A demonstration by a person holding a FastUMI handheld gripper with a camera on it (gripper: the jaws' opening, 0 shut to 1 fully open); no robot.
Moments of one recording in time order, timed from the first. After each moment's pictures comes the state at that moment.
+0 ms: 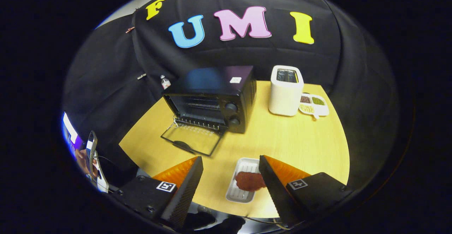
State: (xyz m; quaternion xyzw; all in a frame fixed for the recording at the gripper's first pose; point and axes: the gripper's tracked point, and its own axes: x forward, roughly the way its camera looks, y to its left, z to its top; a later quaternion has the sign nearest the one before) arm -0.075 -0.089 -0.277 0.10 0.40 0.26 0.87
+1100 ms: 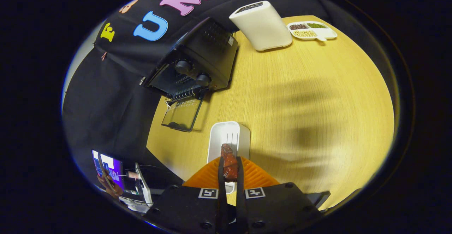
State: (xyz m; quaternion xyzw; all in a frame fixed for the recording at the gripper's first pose) arm -0.070 -0.111 -0.405 0.27 0.53 0.29 0.75
